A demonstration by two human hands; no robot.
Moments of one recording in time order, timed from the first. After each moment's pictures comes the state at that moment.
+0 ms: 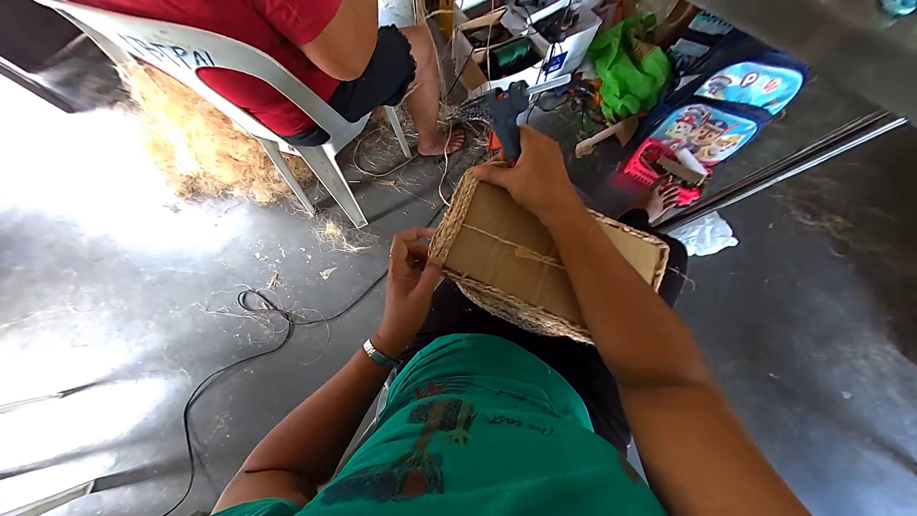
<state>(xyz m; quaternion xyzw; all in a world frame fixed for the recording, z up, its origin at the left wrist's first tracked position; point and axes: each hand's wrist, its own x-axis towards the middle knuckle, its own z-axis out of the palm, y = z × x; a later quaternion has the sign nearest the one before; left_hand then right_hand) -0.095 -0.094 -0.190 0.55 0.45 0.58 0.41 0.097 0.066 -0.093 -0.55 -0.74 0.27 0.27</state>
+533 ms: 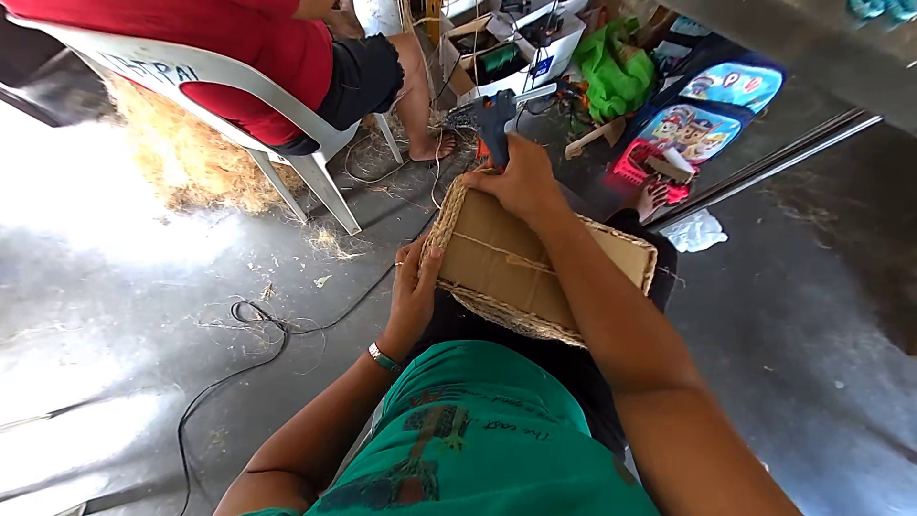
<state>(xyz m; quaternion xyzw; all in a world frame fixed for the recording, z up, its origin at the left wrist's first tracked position) -0.080 -0.083 -0.197 0.50 0.53 0.52 0.44 0.098 0.065 -0.094 -0.56 -0.73 0.28 0.28</state>
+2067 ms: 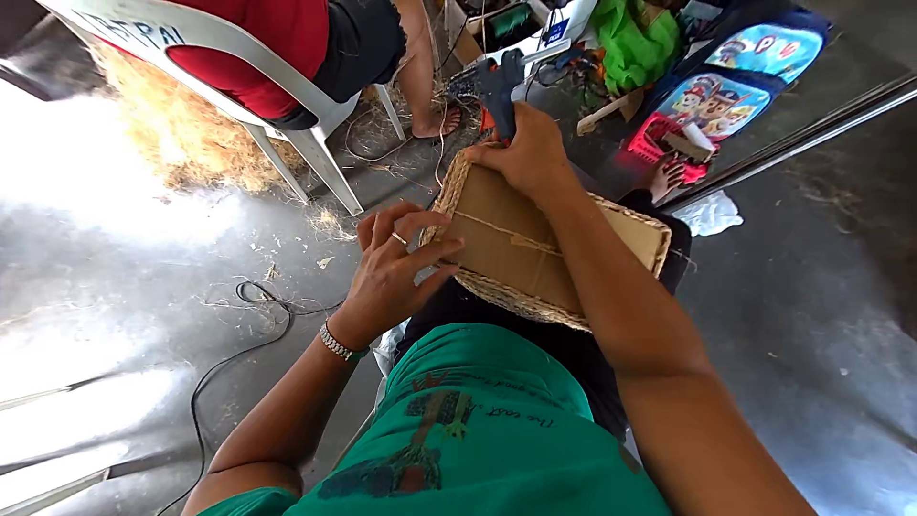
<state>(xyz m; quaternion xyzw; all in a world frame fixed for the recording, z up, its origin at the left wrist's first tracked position) -0.124 -0.085 -0.140 0.84 0.43 0.34 0.03 0.094 0.064 -0.092 -0.56 -0.73 0.28 0.26</state>
